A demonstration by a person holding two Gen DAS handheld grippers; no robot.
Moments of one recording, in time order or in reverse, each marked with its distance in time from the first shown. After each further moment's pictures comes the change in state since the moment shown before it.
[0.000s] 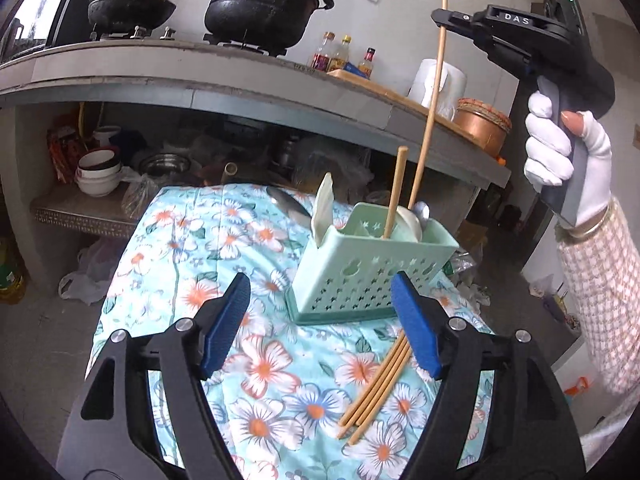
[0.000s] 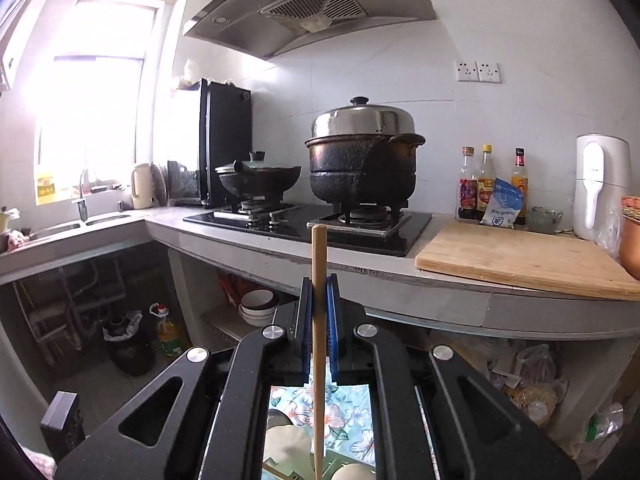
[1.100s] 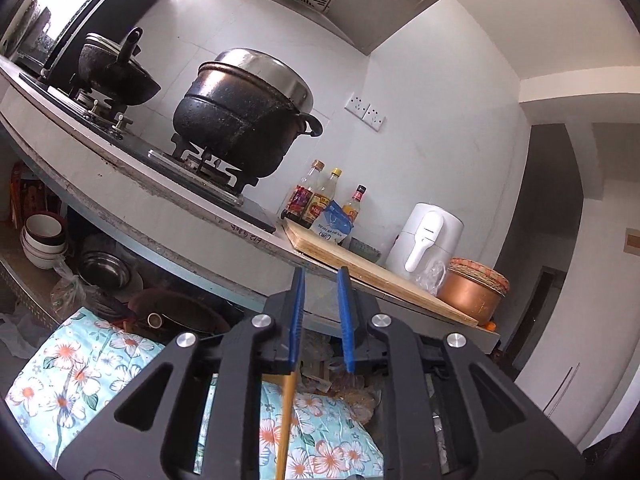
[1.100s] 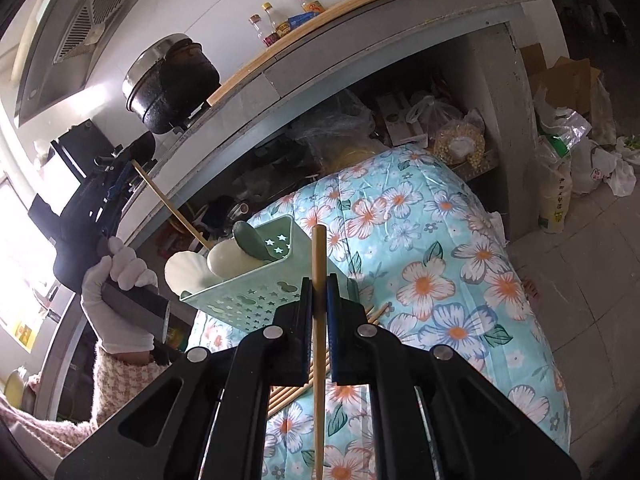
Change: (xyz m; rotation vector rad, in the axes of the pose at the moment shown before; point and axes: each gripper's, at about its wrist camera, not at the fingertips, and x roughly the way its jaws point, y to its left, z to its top) left arm 0.095 -0.050 0.156 -0.171 -0.493 -0.091; right arm -0.131 -0.101 -0.211 0.723 0.262 -0.226
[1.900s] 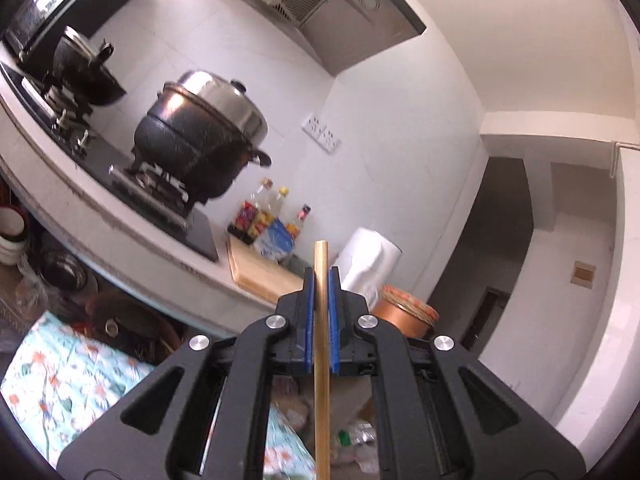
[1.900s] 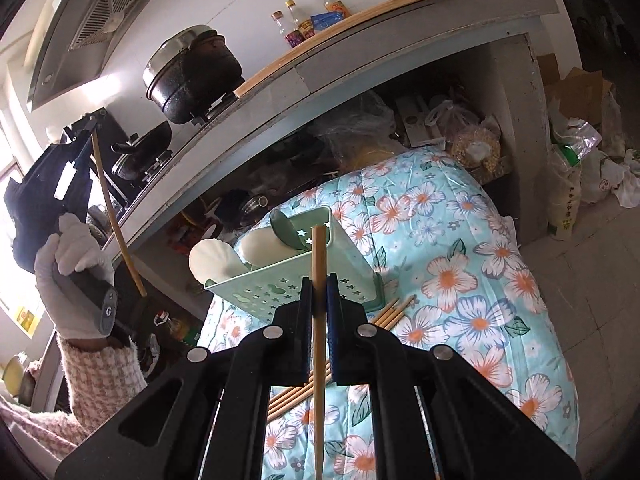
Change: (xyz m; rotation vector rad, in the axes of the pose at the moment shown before) left arm -0.040 -0.024 0.057 -0.094 -0.046 -0.205; right arm -0.003 0.021 -0.009 -0.023 0.014 0.024
